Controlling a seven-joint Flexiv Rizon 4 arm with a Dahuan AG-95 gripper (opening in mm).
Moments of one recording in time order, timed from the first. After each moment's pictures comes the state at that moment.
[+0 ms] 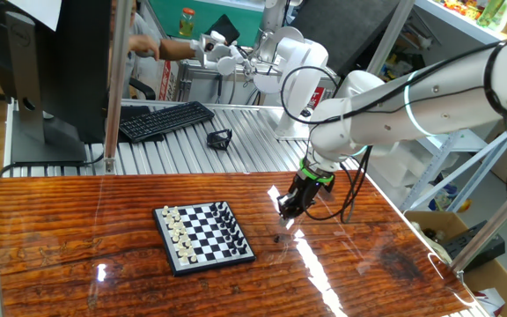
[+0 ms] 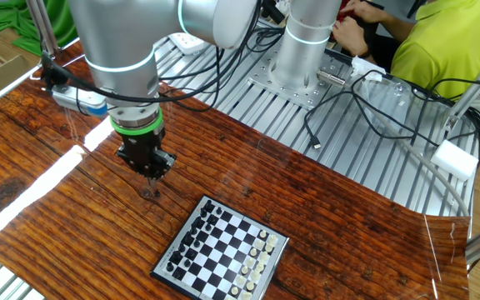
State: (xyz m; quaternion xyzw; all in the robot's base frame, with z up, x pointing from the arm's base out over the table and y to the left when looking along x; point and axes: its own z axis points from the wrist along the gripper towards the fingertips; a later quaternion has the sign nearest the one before) arm 0.591 -0.093 0.058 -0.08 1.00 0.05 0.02
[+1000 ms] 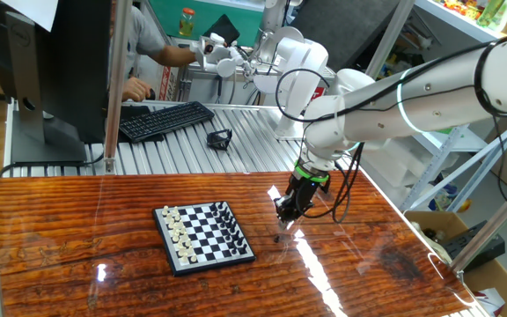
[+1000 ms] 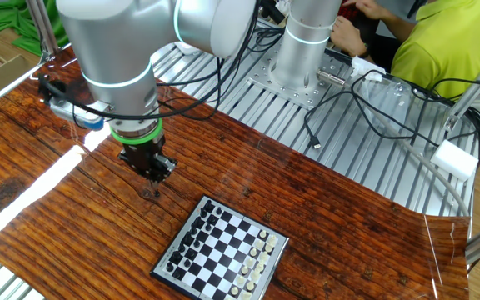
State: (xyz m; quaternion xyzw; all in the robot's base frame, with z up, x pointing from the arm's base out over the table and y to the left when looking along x) arm 0.584 -0.090 0.050 -0.05 1.00 0.03 -0.01
